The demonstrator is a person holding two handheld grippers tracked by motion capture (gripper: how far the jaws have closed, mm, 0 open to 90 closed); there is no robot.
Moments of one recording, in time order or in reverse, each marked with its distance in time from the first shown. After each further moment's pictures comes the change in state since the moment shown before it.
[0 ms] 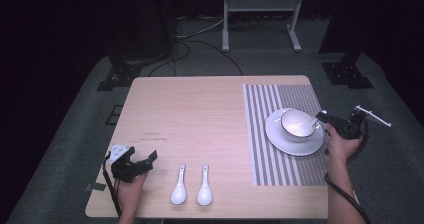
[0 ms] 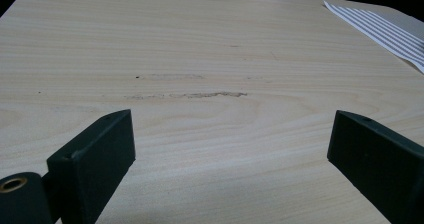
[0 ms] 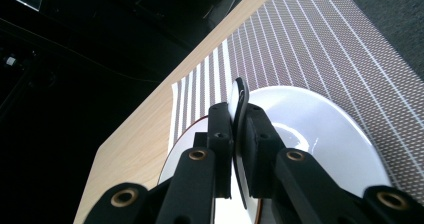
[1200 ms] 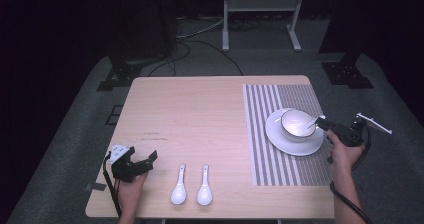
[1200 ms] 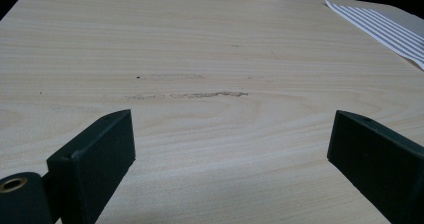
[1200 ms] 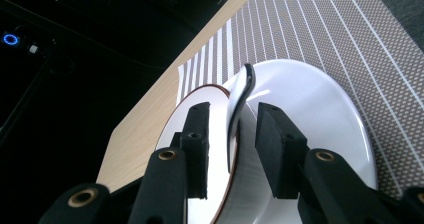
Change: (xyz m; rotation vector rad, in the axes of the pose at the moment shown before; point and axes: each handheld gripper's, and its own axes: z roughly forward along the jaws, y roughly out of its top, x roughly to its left) left arm -0.001 0.000 0.000 0.005 0.004 0.004; right arm -0.023 -0.011 -0.007 0.056 0.074 0.015
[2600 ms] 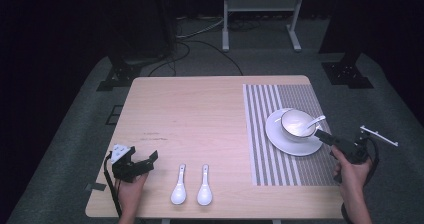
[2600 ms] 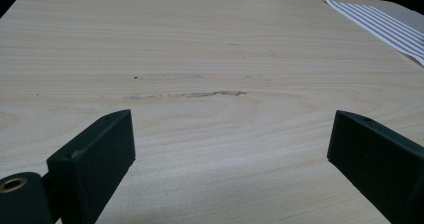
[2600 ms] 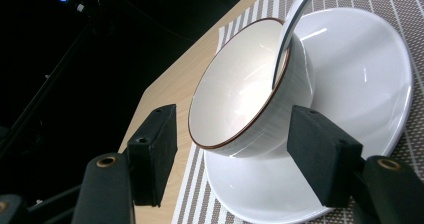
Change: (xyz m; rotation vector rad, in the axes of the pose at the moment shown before) left arm -0.002 0.000 0.001 0.004 0.003 0.013; right arm 0.005 -0.032 -0.036 0.079 0.136 -0.109
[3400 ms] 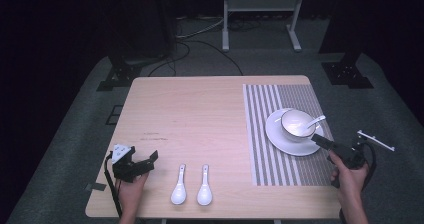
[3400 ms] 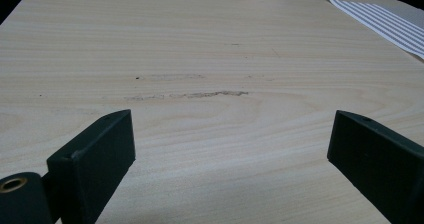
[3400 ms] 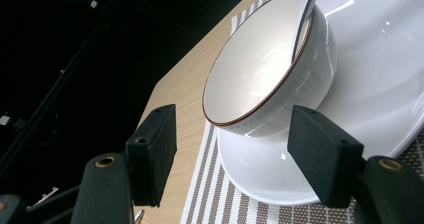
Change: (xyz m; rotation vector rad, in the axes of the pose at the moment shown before) left arm -0.001 0.000 0.000 0.001 0.010 0.007; right arm 0.003 -0.016 -0.001 0.011 0.048 0.007
